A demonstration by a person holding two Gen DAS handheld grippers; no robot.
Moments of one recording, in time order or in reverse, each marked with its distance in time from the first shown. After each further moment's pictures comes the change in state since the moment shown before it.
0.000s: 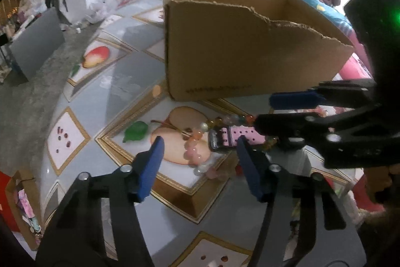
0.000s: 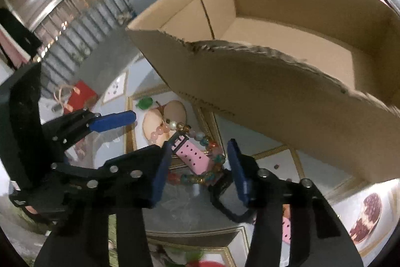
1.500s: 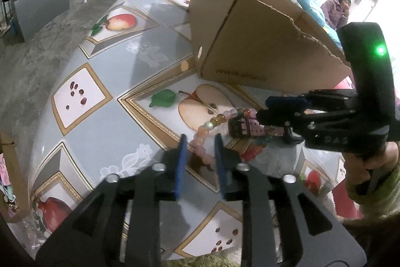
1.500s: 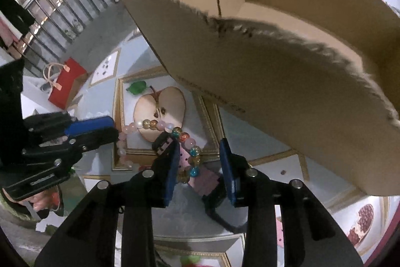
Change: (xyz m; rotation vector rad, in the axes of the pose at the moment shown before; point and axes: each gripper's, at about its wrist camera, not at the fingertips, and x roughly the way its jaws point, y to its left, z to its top) left arm -0.012 0.047 -0.021 -0.183 0.021 -0.087; right arm 0.022 0.007 0.005 -0.062 0.106 -0.058
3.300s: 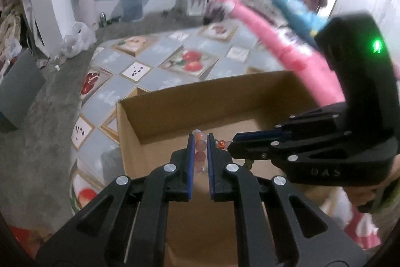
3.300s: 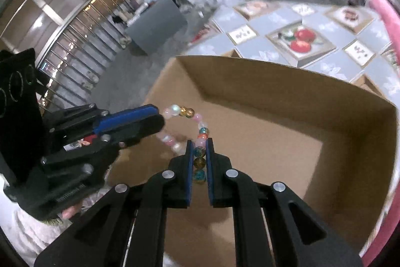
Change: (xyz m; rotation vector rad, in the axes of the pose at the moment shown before) left arm 0.049 -0.113 0.237 0.312 -0.021 0.054; right arm -0.059 -0.143 0.153 0.208 -0.105 0.203
